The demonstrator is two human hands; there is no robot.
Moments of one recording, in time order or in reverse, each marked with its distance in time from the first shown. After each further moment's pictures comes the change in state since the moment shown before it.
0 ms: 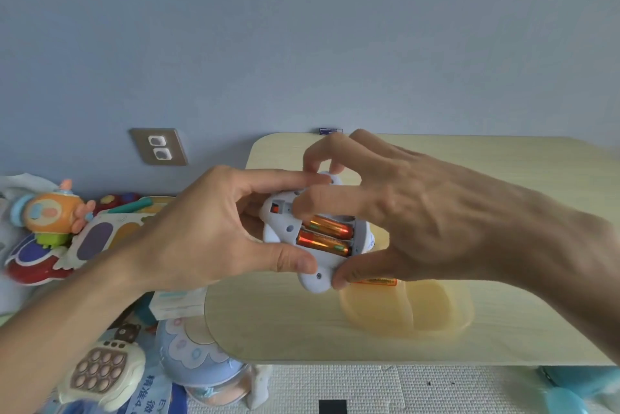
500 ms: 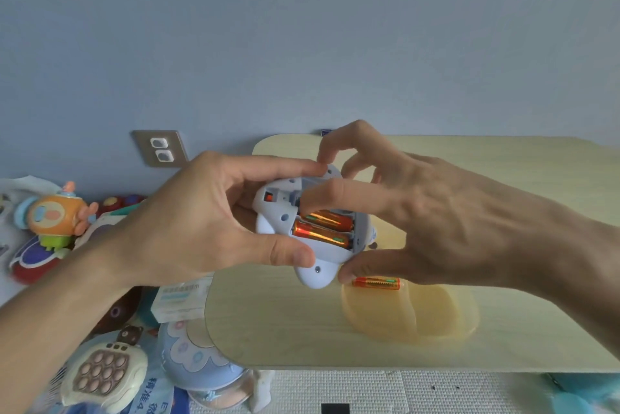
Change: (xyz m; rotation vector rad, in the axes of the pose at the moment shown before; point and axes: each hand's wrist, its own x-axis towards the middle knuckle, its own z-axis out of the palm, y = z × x) left_hand 0.002 0.006 -0.007 -0.073 0.031 0.007; right_hand -0.008 0.000 -0.004 0.126 0.030 0.038
